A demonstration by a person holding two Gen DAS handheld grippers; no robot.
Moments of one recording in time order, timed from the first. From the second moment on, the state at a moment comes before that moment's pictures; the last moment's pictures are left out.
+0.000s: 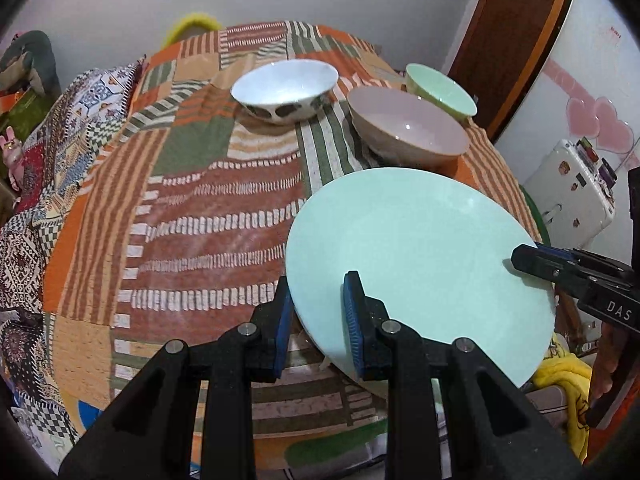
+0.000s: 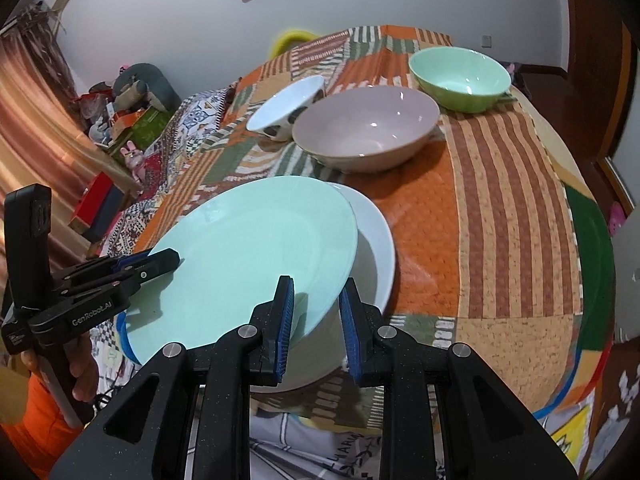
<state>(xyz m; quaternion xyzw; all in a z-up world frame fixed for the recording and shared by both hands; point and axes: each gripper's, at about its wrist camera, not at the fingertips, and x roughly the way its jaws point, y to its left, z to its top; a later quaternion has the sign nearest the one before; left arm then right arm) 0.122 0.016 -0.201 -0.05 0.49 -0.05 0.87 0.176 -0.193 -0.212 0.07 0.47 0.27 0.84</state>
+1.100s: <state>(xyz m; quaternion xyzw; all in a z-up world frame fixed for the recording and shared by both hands) 0.143 0.012 -0.234 -0.02 0.50 -0.03 0.87 0.187 -0.185 -0.226 0.04 0.48 0.25 0.84</state>
